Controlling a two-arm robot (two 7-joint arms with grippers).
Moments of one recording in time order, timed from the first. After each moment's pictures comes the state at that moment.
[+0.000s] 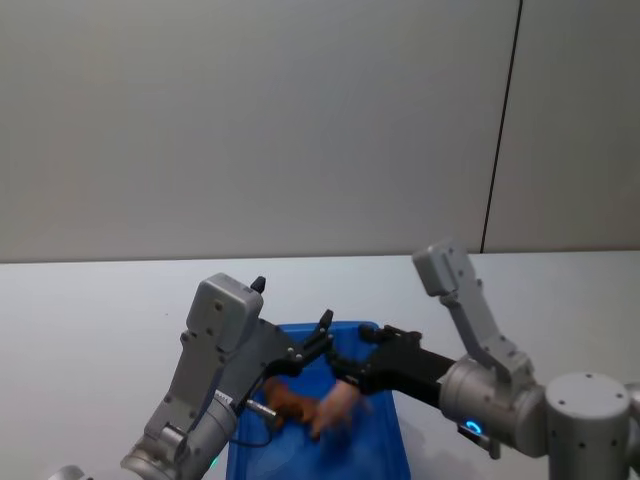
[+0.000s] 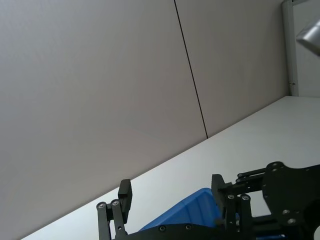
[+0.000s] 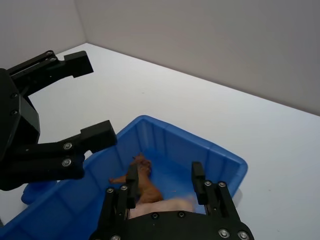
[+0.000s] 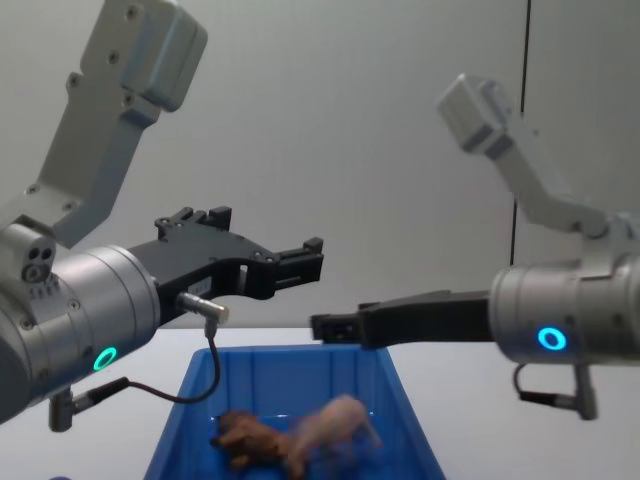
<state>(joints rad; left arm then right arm) -0.24 0.38 0.45 -1.63 -0.20 0.01 -0.01 0.40 0.12 -0.38 -1.39 0.19 0.40 0.43</state>
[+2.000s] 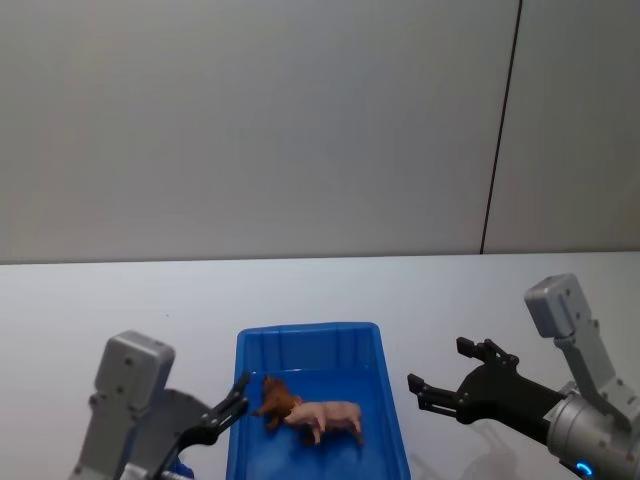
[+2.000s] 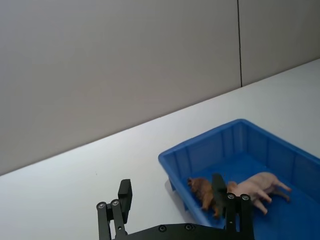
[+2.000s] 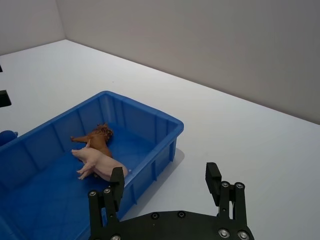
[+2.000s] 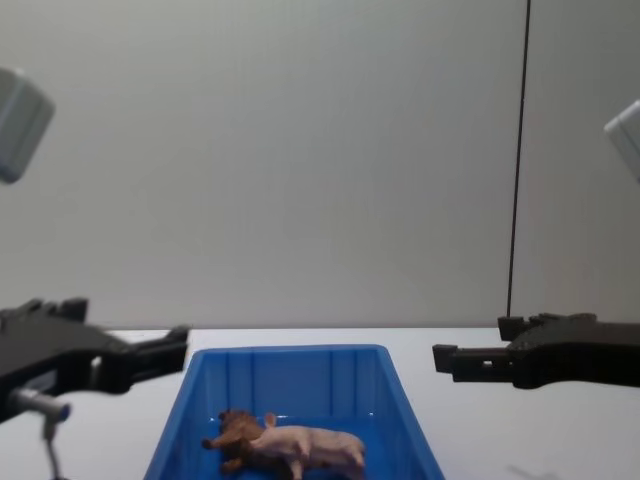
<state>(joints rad) -0.03 0.56 0.40 -1.81 -0.35 0.13 0.18 0.24 0.30 -0.28 -1.50 0.23 0.25 0.48</state>
